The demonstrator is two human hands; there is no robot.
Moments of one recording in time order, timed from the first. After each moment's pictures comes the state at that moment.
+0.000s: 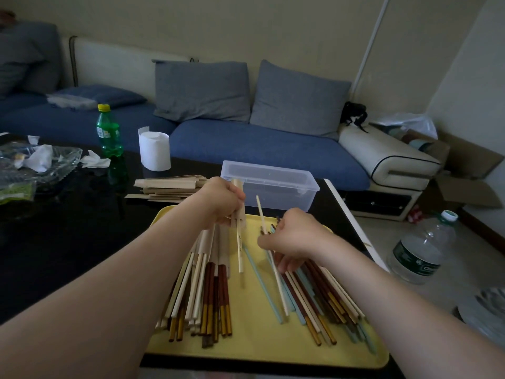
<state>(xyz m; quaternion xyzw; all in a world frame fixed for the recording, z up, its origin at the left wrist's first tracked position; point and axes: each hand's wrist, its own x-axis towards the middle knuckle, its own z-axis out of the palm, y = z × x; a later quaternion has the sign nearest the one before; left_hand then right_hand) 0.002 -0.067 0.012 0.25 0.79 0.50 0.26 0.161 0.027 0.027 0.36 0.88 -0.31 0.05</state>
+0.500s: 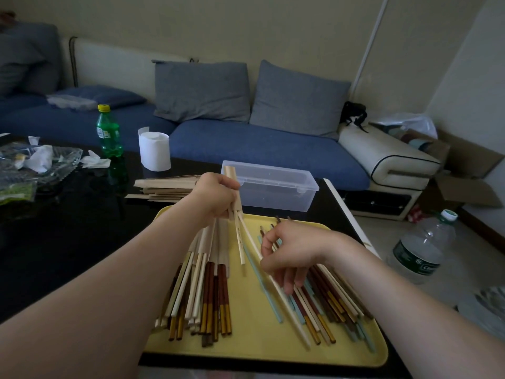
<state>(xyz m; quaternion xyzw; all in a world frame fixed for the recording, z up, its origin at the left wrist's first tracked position) -0.003 -0.071 0.010 0.23 0.76 0.56 0.23 0.172 0.034 0.032 0.25 0.88 -0.36 0.20</state>
